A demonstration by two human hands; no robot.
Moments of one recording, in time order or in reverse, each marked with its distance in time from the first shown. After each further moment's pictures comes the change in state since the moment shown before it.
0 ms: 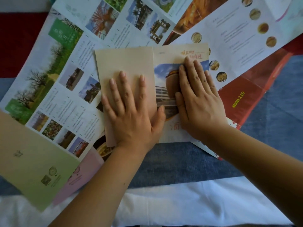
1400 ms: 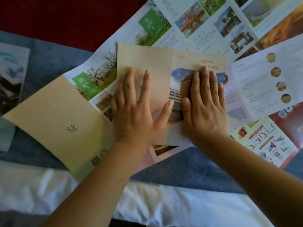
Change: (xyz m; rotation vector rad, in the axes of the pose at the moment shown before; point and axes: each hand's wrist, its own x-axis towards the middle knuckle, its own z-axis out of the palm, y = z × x) left_hand -0.009 -0.151 -0.004 -0.275 0.219 -0.141; right_hand 0.029 -0.145 0.042 -0.035 -0.101 0.022
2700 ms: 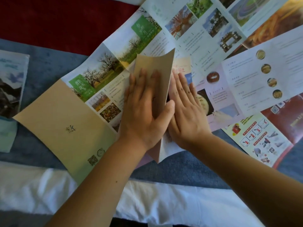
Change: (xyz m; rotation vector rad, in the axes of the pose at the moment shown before) left_hand 0.008 0.016 -0.012 -0.427 -0.278 0.046; right_hand -0.004 -0.020 0.000 0.279 0.018 -0.225
